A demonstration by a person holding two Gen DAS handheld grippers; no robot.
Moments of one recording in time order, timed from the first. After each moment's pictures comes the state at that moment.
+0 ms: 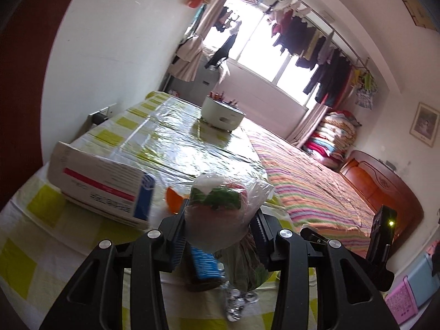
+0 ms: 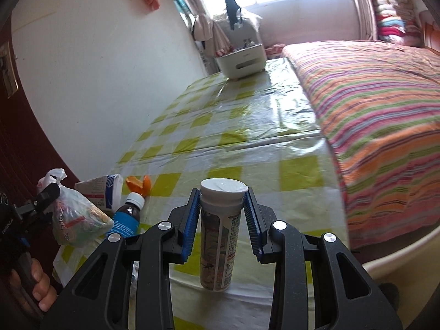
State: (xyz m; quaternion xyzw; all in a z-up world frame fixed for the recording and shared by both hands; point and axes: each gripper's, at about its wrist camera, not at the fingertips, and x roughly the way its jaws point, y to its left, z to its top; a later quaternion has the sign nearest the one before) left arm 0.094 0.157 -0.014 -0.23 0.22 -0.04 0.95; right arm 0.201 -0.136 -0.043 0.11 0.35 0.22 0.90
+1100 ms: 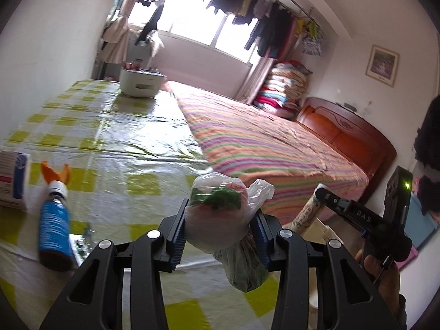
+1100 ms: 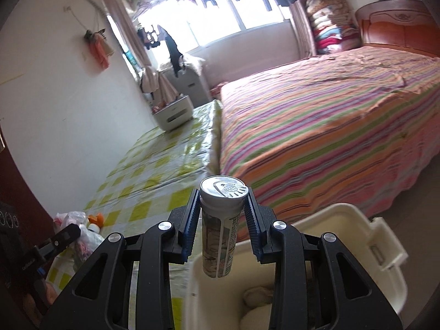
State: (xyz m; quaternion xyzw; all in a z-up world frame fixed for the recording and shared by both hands) left arm 0.111 -0.002 -0.022 -0.14 0.27 -0.19 0.93; right arm 0.140 -0.309 -0.030 0.18 0.27 0.09 0.94
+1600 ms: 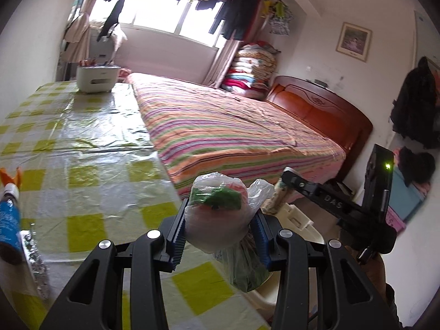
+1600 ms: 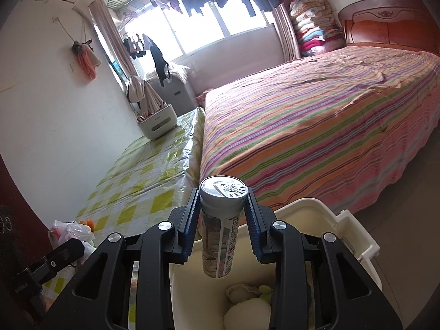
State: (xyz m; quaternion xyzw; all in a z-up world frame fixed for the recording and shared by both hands) left arm 0.099 -0.080 -0.015 -0.10 0.28 -0.27 0.92; right arm 0.120 -0.330 -0.033 0.19 0.26 0.05 0.95
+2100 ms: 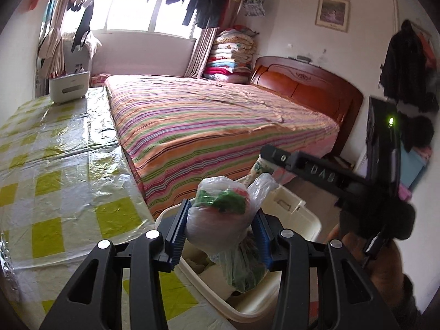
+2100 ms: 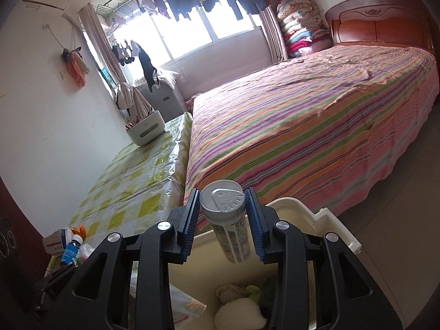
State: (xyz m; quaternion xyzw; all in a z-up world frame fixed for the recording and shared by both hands) left arm 0.096 -0.150 -0.037 -0.02 0.29 -0.29 0.91; right arm 0.111 -0.350 -0.039 0.20 0.25 0.02 0.95
